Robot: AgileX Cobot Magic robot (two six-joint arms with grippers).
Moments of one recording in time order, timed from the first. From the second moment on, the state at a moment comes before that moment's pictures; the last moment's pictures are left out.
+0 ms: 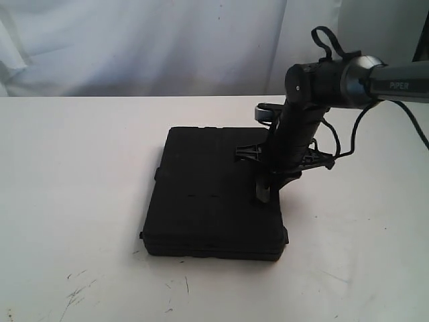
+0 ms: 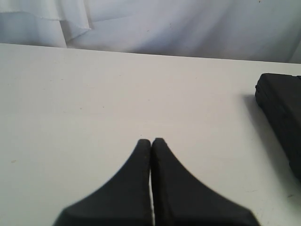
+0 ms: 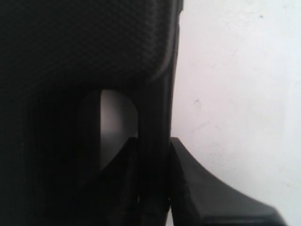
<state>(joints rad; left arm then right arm) 0.02 0.00 0.00 -0.03 0.36 -0.01 0.36 2.22 -1.60 0.07 0.91 0.33</state>
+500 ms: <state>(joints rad) 0.02 0.00 0.00 -0.03 0.36 -0.01 0.30 2.21 -1.60 0.01 1.01 0.31</state>
